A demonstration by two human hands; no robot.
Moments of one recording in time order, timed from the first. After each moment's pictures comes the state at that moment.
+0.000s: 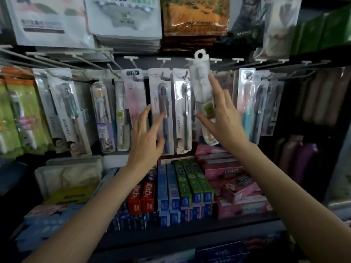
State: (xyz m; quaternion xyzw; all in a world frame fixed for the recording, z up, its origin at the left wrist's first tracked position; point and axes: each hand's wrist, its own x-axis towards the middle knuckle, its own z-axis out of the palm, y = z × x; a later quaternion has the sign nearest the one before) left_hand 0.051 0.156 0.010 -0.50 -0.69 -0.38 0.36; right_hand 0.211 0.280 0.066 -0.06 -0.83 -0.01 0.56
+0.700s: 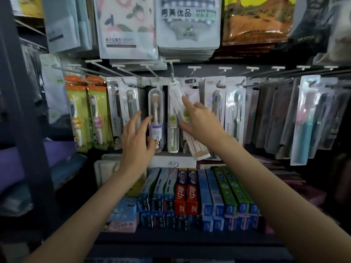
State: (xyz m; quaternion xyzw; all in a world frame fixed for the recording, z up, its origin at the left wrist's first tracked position) left_hand -0.009 0.036 0.018 -0.38 -0.75 -0.41 0.36; right_hand 0.087 0.184 0.084 -0.07 -0.92 -0.04 0.39
